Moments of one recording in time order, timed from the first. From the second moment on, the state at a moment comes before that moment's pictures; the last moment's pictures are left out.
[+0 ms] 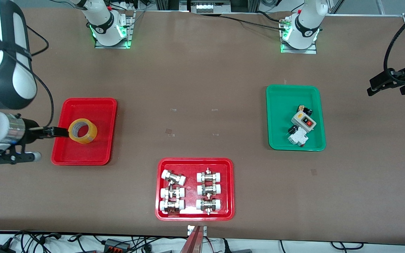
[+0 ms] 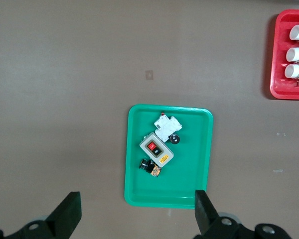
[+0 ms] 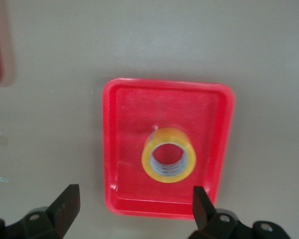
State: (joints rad) left arm 0.04 0.10 -0.05 -1.38 -0.01 1.49 -0.07; right arm -0.01 0.48 0.02 -1.27 -0.01 1.62 -0.05
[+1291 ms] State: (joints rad) left arm 0.04 0.10 -0.05 -1.38 -0.01 1.49 -0.07; right arm -0.05 0.20 -0.02 -1.41 -0.02 1.68 -0.04
